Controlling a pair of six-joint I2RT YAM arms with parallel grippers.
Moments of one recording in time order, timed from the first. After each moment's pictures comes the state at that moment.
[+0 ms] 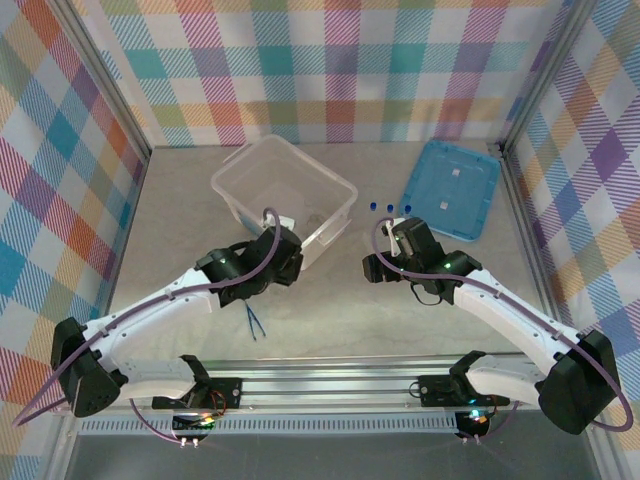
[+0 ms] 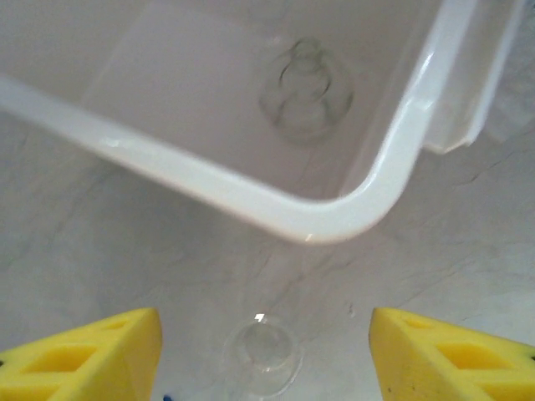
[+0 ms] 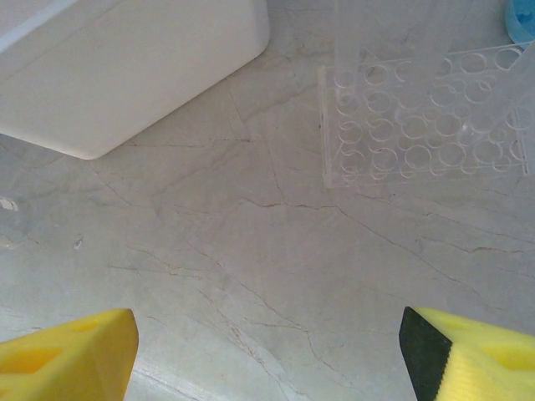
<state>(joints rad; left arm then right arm) -0.88 1.21 1.05 -0.79 -0.47 -0.44 0.63 1.13 0.84 -0.57 0.04 0.31</state>
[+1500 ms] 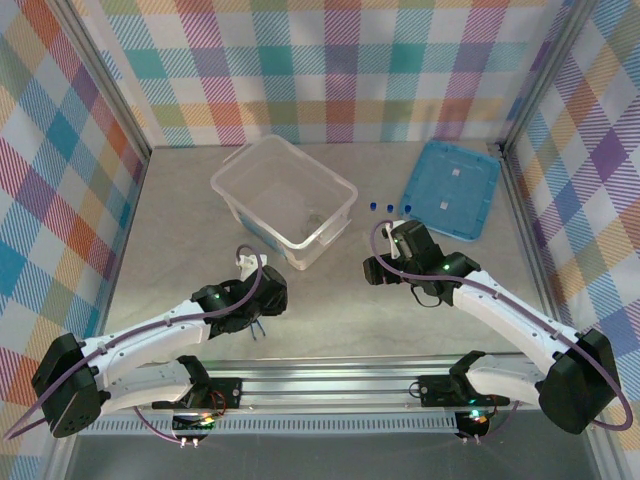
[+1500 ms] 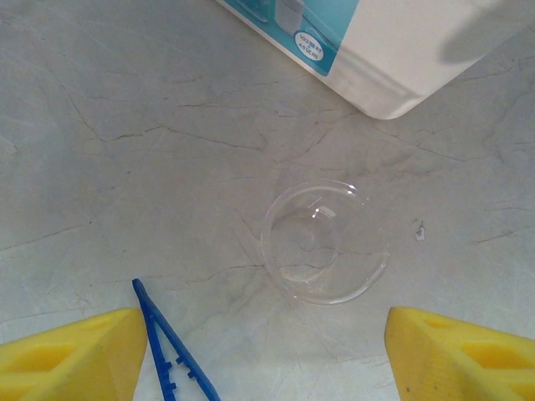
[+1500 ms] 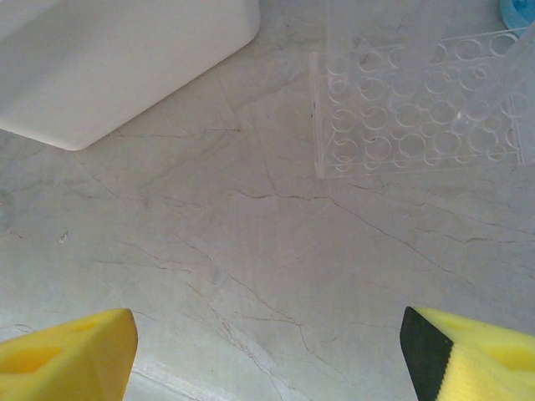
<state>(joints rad) -0.89 1.06 0.66 -0.64 -0.44 -0.77 0.64 1.13 0.82 -0.57 0.06 0.31</state>
